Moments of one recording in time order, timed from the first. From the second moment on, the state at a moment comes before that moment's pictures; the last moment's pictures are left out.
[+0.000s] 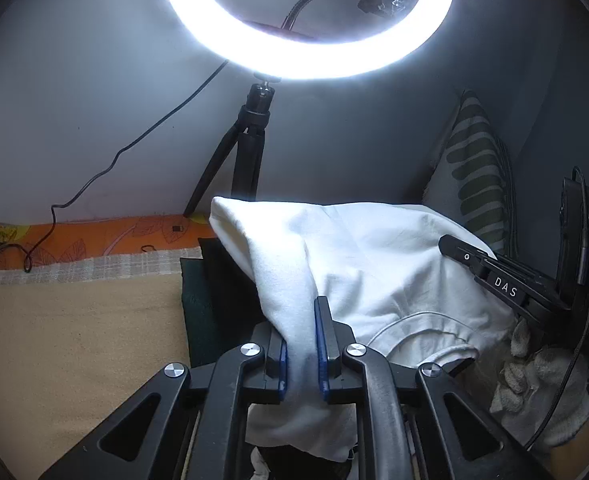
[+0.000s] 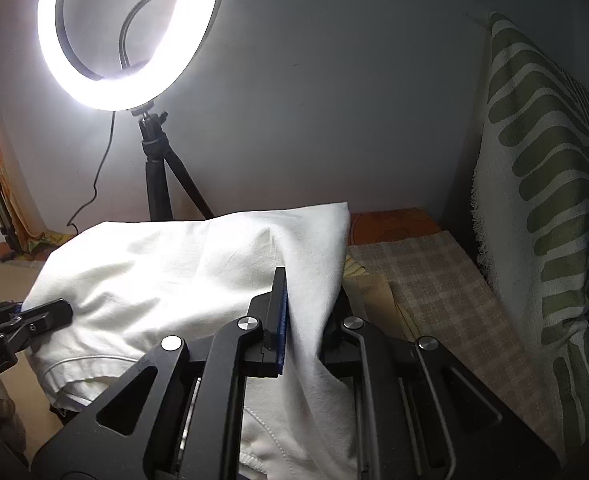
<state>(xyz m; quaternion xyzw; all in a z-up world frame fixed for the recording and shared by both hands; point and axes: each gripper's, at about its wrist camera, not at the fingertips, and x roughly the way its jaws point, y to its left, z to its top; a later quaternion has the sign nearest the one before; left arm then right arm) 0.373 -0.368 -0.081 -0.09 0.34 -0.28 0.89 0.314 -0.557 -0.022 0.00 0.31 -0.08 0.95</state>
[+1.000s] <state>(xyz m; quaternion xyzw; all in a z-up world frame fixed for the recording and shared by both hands) 0.308 -0.341 -0.027 -0.02 0.30 -0.23 0.93 0.265 -0.565 0.013 0.00 0.31 -0.17 0.94</state>
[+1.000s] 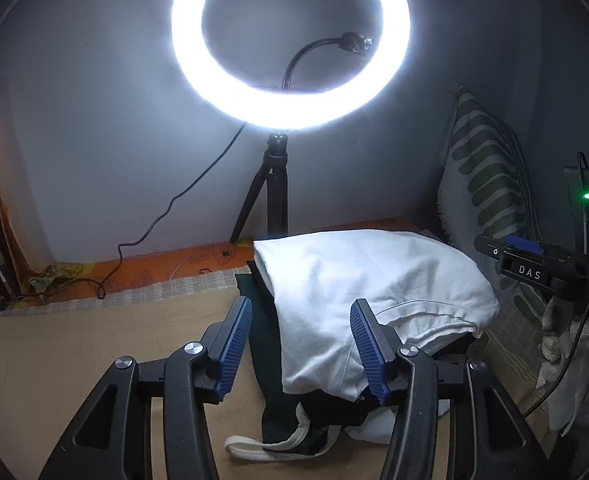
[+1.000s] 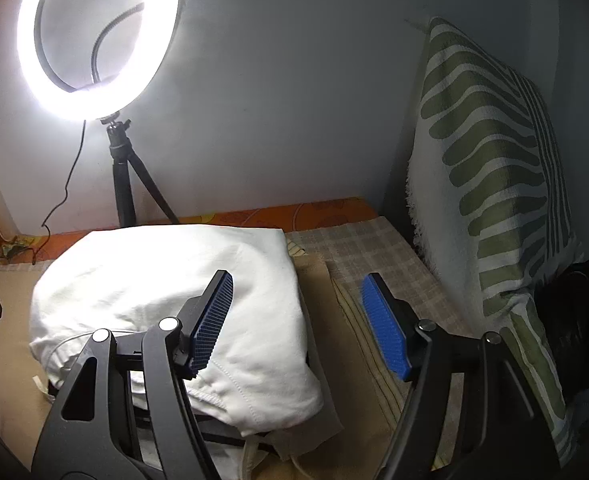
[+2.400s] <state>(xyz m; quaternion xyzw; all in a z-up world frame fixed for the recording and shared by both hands) 0.014 -0.141 0.026 0.01 0.22 -0.21 0.95 0.004 -0.303 0.047 0.00 0.27 -0.14 0.95</state>
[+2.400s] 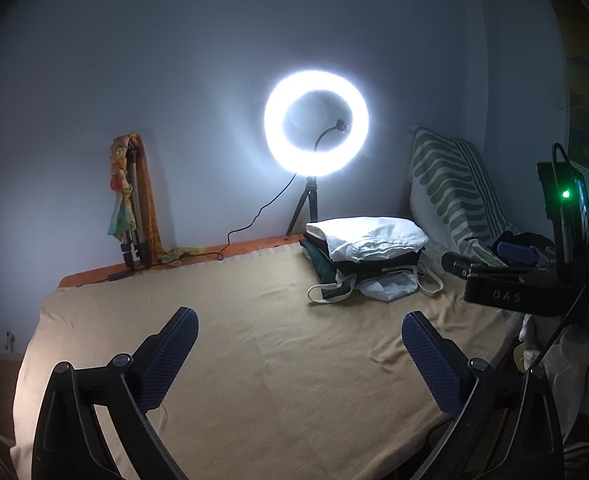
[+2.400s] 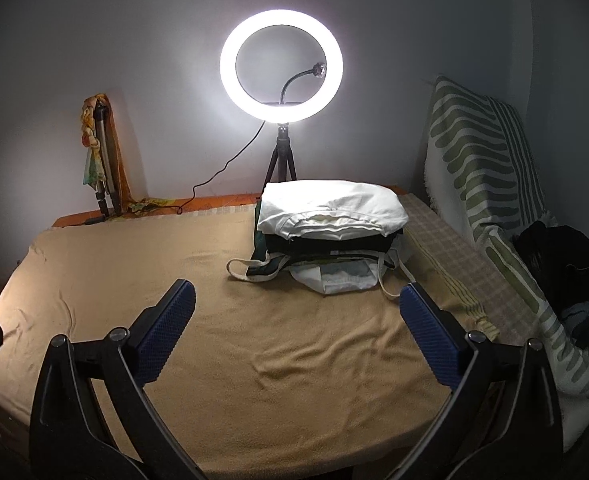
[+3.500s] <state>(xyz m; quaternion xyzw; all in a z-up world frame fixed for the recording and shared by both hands) 0.002 -0.118 -0.024 0.06 0.24 -0.15 0.96 -0.013 -0.296 -0.012 0.04 0.26 -0.15 0.95</state>
